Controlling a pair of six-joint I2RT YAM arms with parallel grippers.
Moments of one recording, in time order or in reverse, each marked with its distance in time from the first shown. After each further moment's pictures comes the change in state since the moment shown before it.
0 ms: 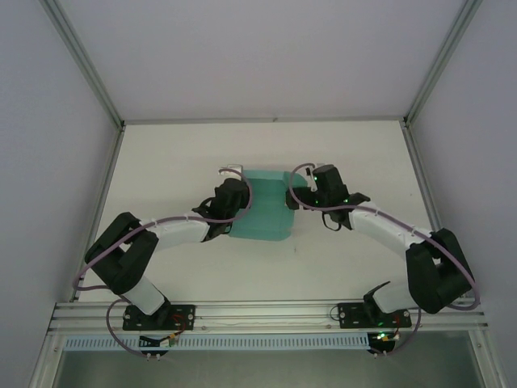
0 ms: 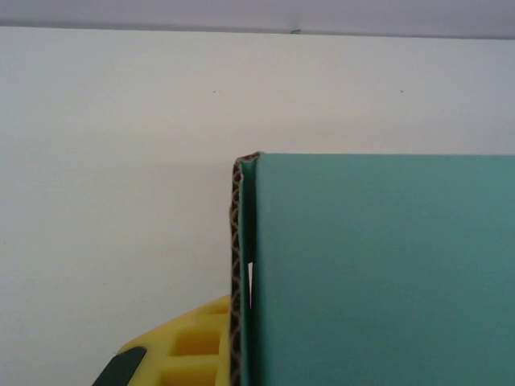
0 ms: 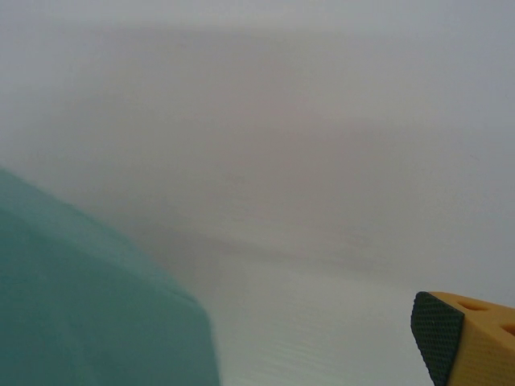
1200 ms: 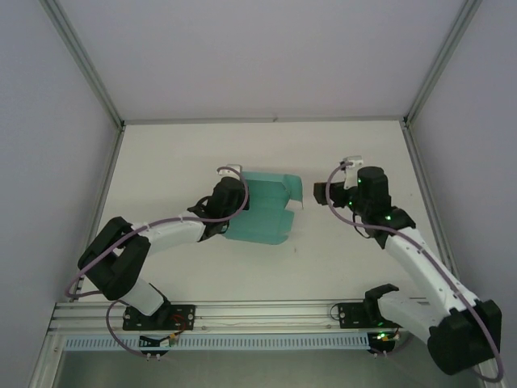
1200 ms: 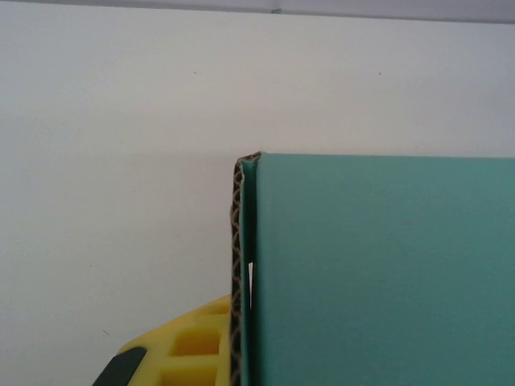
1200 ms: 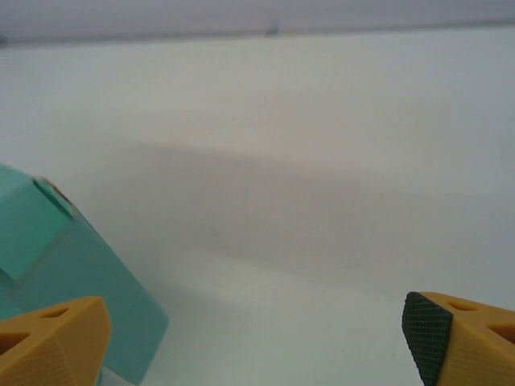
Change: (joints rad) left arm 0.022 -0.053 0.003 -0.092 0.089 -0.018; right arm -0.187 -0.385 -0.087 -0.099 -0.090 -0.164
